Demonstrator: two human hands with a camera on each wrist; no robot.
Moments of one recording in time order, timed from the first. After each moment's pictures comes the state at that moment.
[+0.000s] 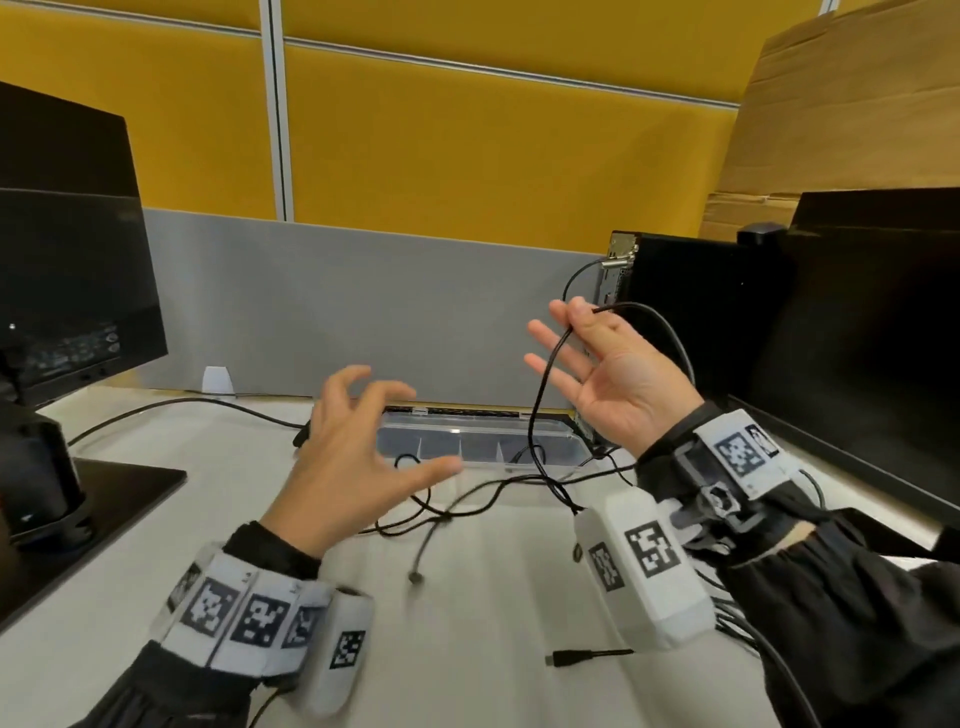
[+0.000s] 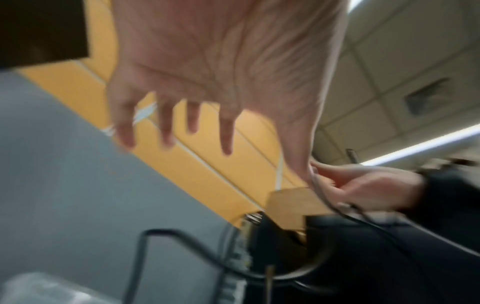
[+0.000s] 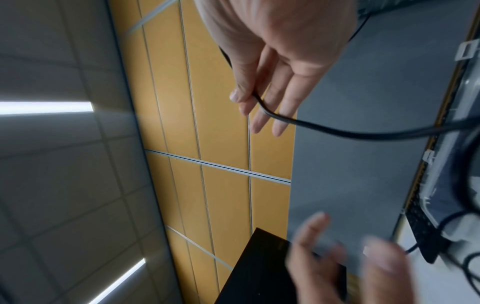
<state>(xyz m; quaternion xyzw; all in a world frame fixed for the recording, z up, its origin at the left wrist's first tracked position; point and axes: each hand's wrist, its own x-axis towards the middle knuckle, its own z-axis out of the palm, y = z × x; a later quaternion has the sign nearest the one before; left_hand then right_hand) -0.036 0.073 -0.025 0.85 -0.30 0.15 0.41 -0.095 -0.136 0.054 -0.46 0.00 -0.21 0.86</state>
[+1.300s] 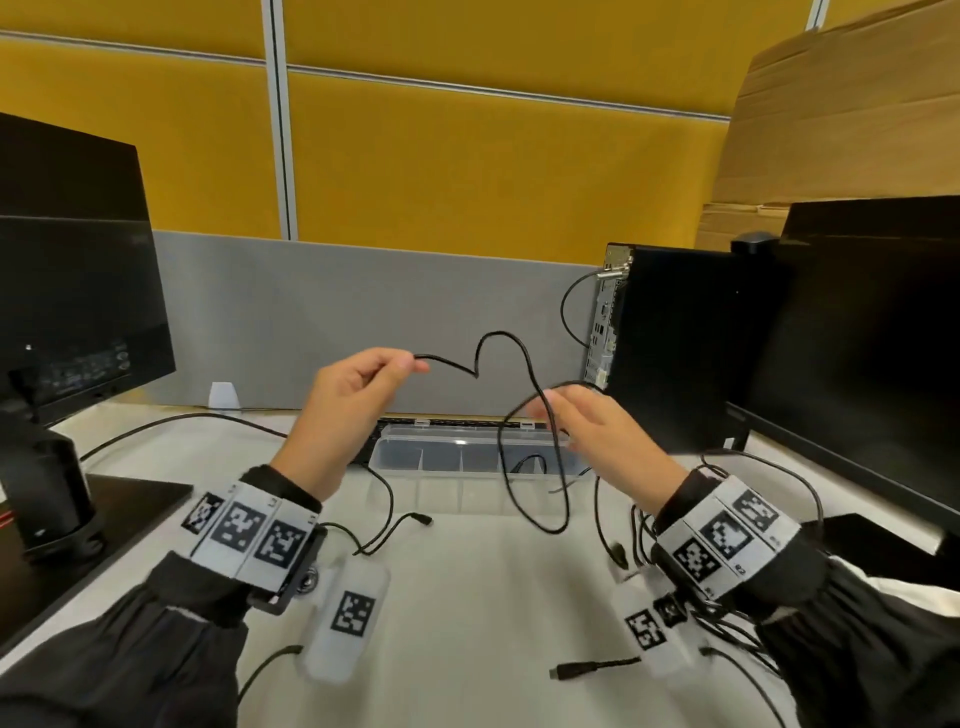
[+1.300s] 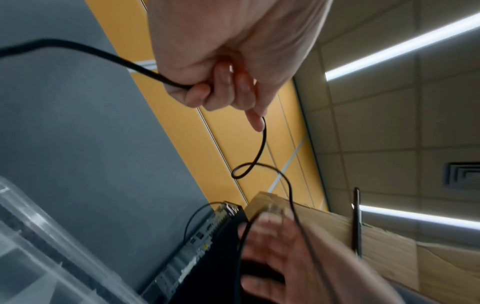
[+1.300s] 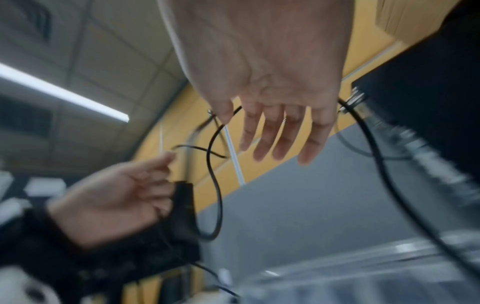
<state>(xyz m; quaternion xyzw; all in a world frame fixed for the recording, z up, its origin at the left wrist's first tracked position) -0.013 0.062 0.010 0.68 -0.32 0.11 0.66 -0.098 -0.155 0.011 -0.89 0.00 -0.21 0.40</state>
